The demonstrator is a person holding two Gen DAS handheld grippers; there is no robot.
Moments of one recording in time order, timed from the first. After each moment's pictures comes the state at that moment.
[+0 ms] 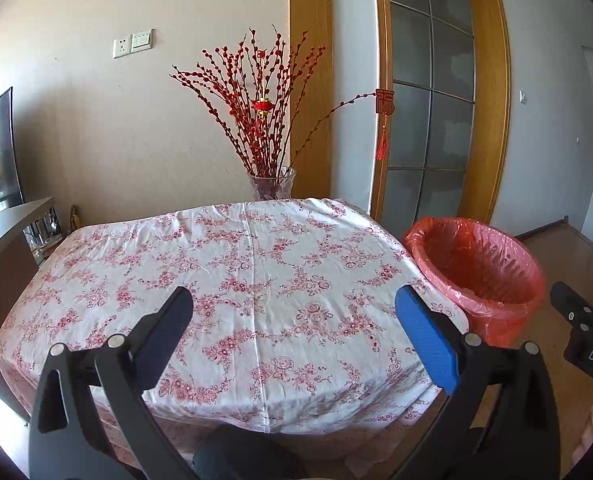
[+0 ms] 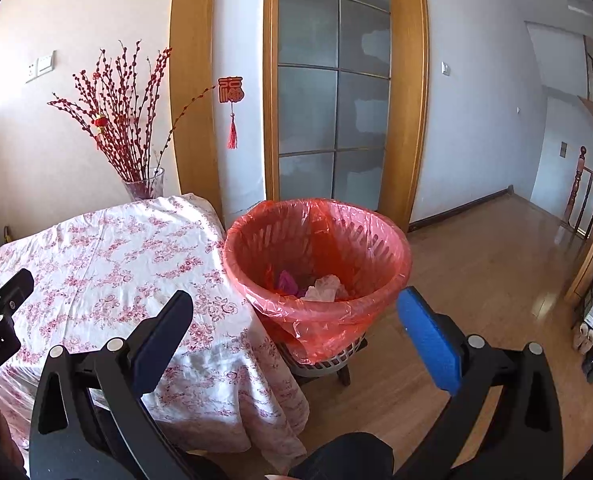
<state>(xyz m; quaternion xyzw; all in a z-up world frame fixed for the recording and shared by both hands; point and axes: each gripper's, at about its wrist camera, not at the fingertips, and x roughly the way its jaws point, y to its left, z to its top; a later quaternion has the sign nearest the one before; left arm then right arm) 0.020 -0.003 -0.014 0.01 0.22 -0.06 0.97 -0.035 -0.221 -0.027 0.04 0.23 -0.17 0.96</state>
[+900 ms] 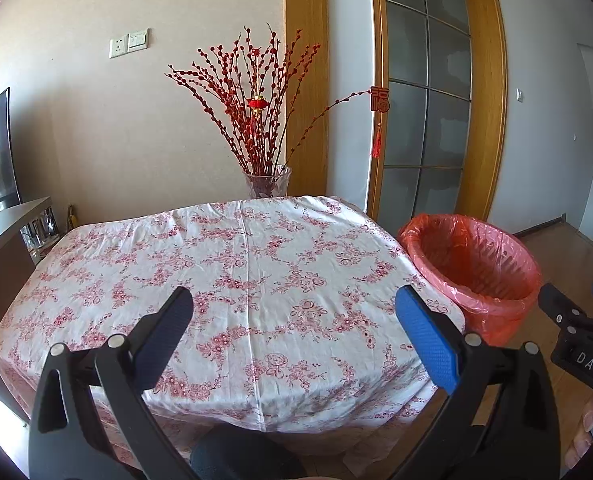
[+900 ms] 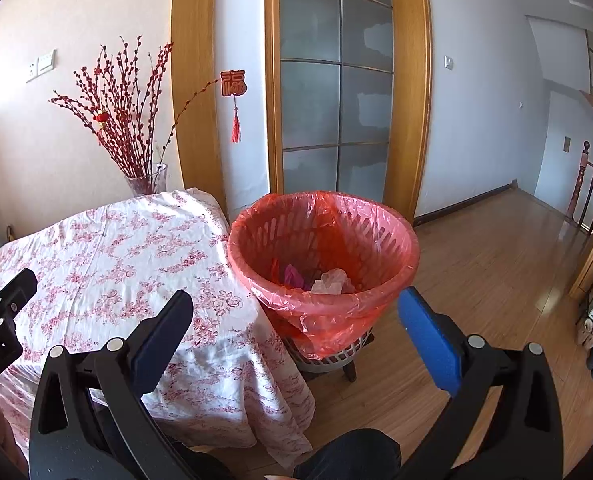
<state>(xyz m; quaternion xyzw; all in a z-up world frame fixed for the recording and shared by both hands) 0.020 -0.006 -0.019 0.01 0.22 -0.07 0.97 -0.032 -0.221 -0.034 0.05 0.23 -0.16 0.96</state>
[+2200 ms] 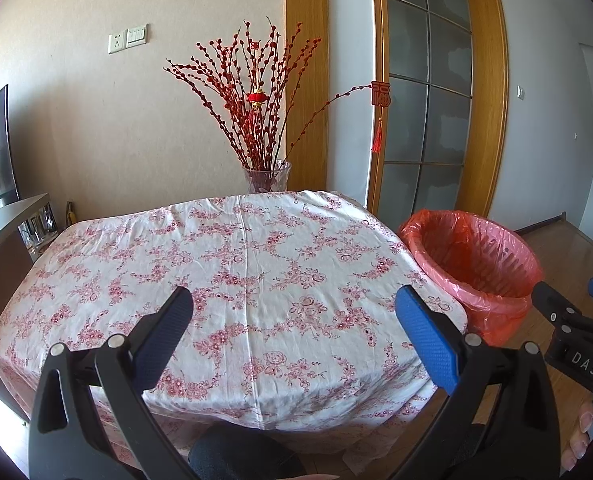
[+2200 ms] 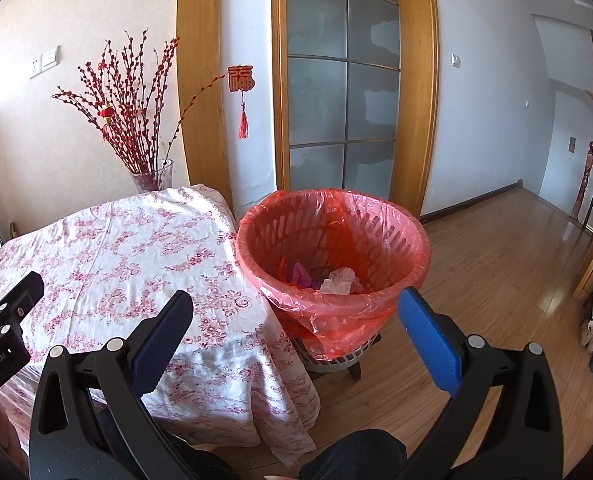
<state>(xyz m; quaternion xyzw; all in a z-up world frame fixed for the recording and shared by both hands) 0.025 -0.006 -0.024 0.01 0.23 -0.07 0.97 -0.023 -0.217 -0.037 0.05 0.24 -0.15 0.96</state>
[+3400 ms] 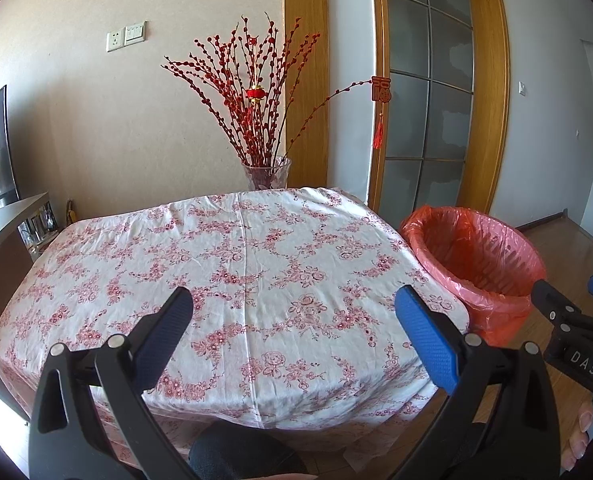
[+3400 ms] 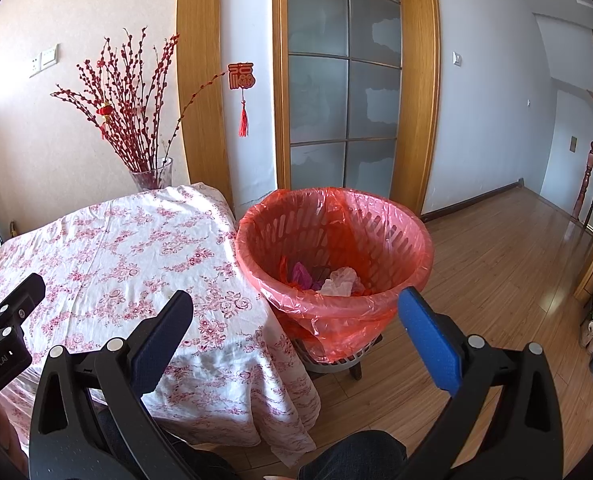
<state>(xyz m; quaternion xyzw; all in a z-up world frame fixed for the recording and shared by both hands) 0.031 -0.006 -0.026 0.01 0.24 -0.07 0.97 -0.020 -0.218 -0.039 0.05 0.24 -0.15 0.96</state>
